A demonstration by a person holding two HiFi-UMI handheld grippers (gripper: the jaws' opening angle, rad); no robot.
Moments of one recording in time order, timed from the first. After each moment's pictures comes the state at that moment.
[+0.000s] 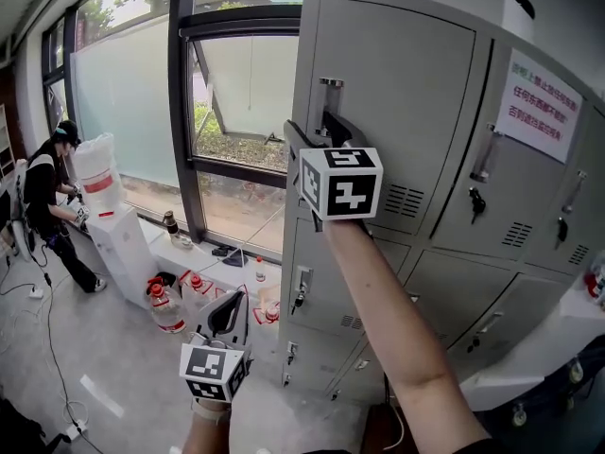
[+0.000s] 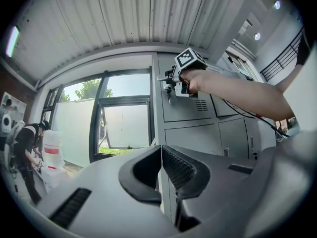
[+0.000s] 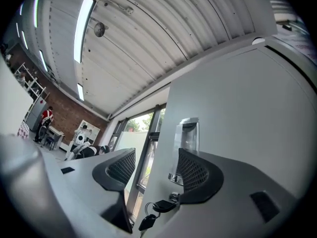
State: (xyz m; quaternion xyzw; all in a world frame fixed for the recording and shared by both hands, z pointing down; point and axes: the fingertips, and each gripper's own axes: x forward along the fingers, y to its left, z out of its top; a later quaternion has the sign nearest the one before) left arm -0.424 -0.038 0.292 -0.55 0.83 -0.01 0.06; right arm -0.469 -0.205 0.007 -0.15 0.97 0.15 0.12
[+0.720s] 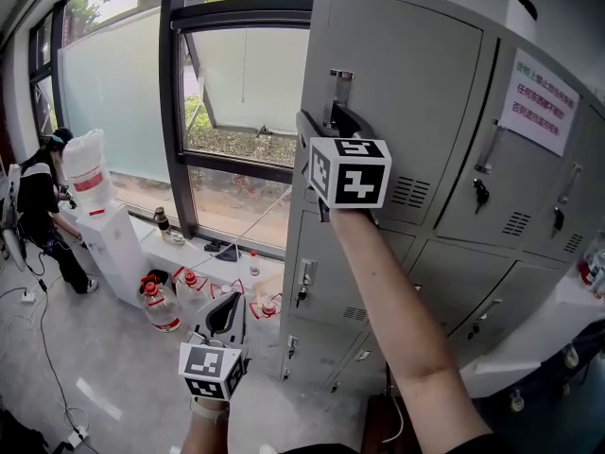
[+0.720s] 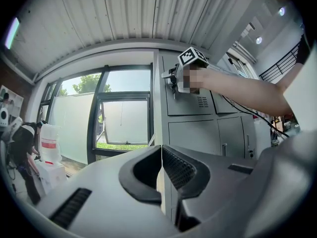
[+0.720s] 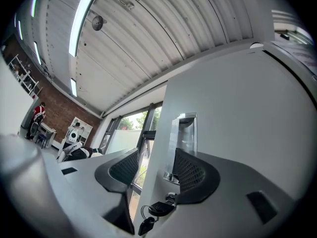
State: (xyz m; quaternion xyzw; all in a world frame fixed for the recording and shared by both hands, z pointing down) left arm -0.445 -0.021 0.315 -0.57 0.82 -0.01 0.04; right arm -0.475 -0.211 0.009 -0.19 0.96 0.15 0.11
